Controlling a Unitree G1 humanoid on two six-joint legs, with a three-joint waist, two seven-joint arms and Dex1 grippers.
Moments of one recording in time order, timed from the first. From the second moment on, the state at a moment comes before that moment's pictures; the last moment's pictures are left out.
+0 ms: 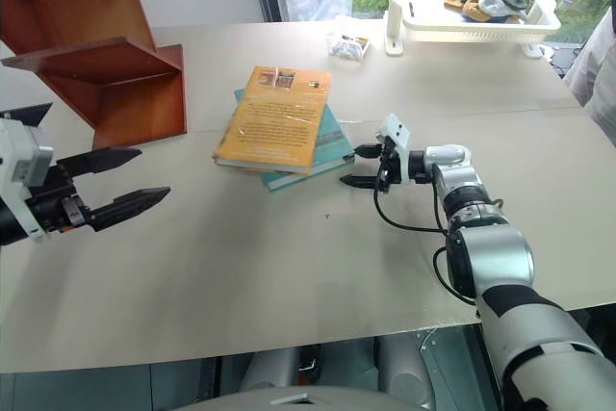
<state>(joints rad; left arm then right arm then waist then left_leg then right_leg) 0.06 1.00 0.66 -0.40 -0.70 0.67 -1.01 -1.04 -0.24 -0.04 1.23 0.01 -0.18 1.32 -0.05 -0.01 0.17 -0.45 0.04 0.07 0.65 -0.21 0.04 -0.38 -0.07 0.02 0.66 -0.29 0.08</state>
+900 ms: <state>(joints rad) 0.01 1.02 0.58 -0.33 -0.66 0.63 -1.04 -0.66 -0.19 -0.06 0.56 0.15 0.13 0.87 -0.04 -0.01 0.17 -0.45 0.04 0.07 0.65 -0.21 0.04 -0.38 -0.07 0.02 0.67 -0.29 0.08</state>
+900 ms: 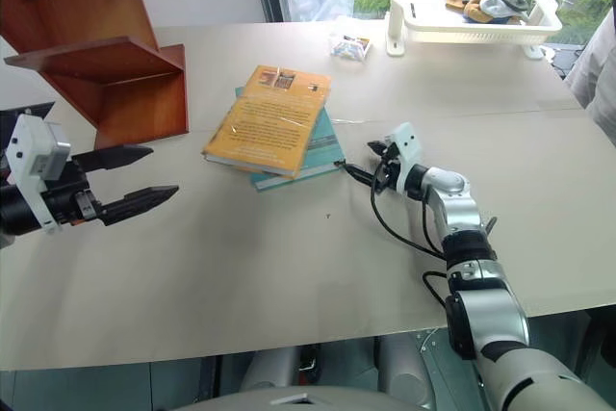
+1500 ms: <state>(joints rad) -0.02 1.02 0.58 -0.32 -0.65 0.63 -1.05 -0.65 -0.17 0.02 0.52 0.15 0.17 0.77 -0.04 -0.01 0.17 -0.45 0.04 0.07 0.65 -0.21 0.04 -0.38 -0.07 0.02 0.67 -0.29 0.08</state>
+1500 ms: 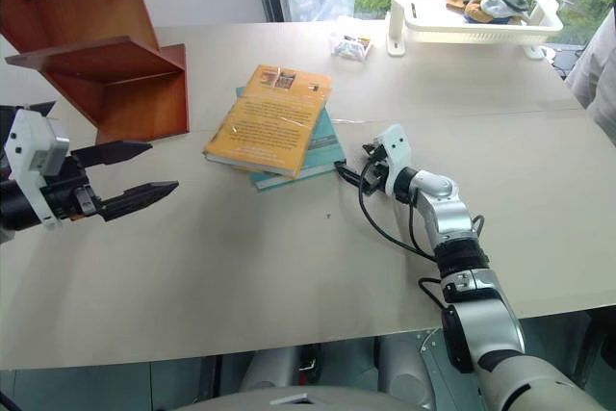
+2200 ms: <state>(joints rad) -0.02 1.02 0.56 -0.32 -0.65 0.63 -1.05 -0.66 -0.09 0.02 0.56 0.08 0.10 0.47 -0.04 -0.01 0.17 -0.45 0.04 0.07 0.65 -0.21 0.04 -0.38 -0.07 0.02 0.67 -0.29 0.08</state>
